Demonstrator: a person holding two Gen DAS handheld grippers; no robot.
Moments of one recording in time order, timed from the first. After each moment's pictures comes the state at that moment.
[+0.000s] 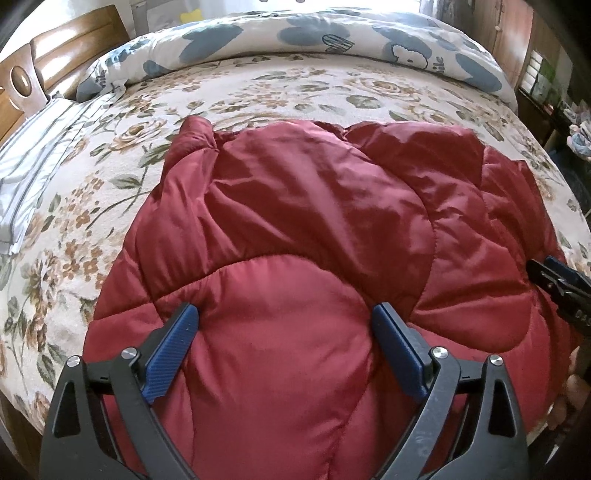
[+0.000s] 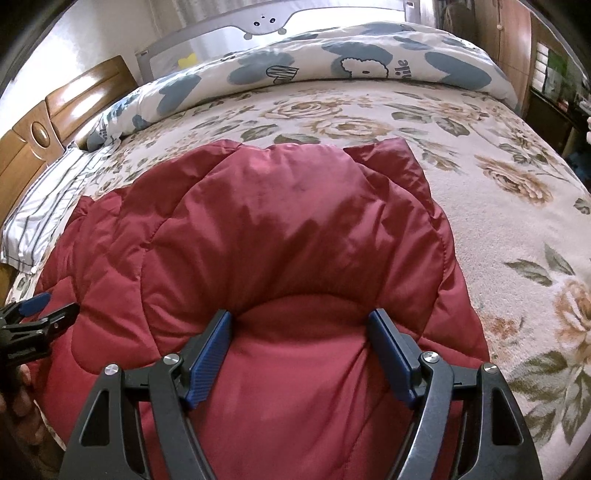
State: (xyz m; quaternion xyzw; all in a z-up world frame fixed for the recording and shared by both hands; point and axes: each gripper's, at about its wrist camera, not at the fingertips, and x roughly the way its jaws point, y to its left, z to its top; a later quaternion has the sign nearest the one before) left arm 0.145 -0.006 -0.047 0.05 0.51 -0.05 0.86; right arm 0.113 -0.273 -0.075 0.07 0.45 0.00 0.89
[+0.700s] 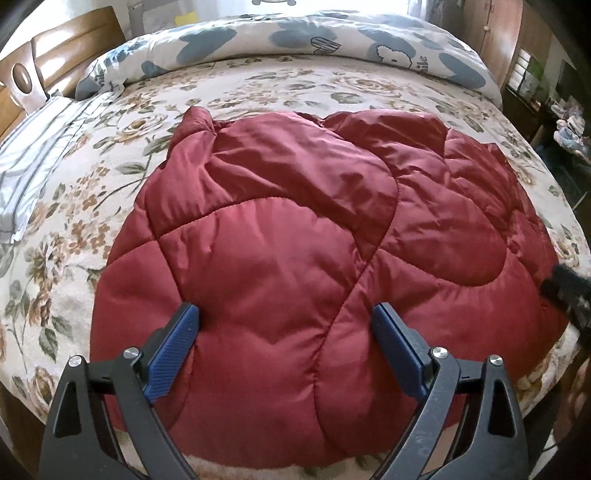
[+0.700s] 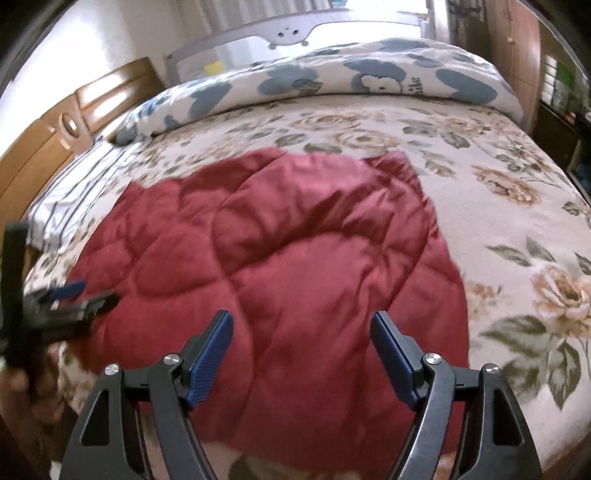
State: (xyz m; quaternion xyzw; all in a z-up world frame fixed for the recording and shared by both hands) left arm 0.095 0.001 -0.033 0.05 0.50 -0.07 0.86; right arm 0.041 -0.253 -0.039 0.06 0.44 0.04 0.89
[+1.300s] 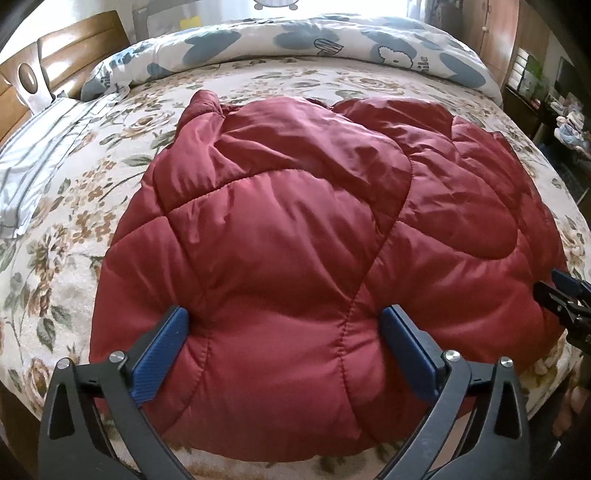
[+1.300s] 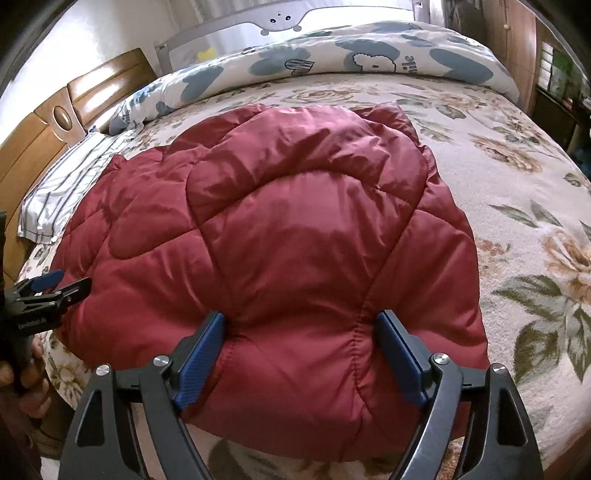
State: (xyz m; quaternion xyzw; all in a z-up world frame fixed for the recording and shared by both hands) left arm 0.081 0.009 -0.052 0.06 0.49 -0.07 0.87; right arm 0.028 -0.259 -0.081 0.07 0.46 0.03 0.89
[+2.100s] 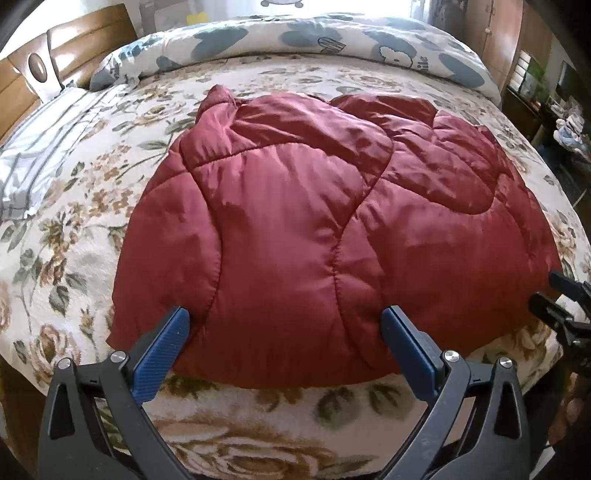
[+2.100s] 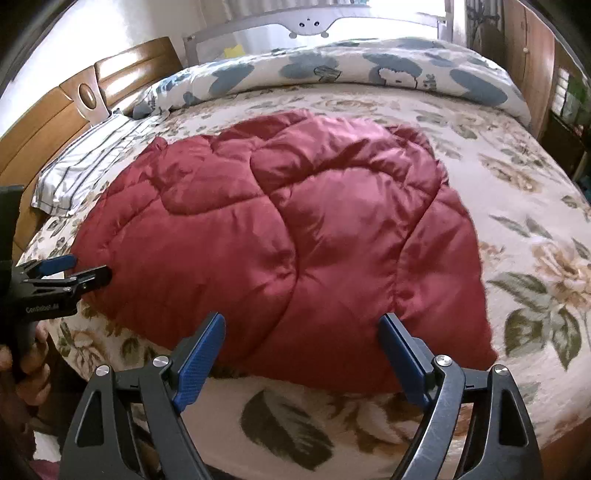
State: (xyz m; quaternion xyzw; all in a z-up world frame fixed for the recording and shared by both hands) left arm 0.045 0.018 -0.037 0.04 0.50 -0.06 0.86; right arm -0.009 -0.230 -0.059 0.03 0.45 0.05 0.89
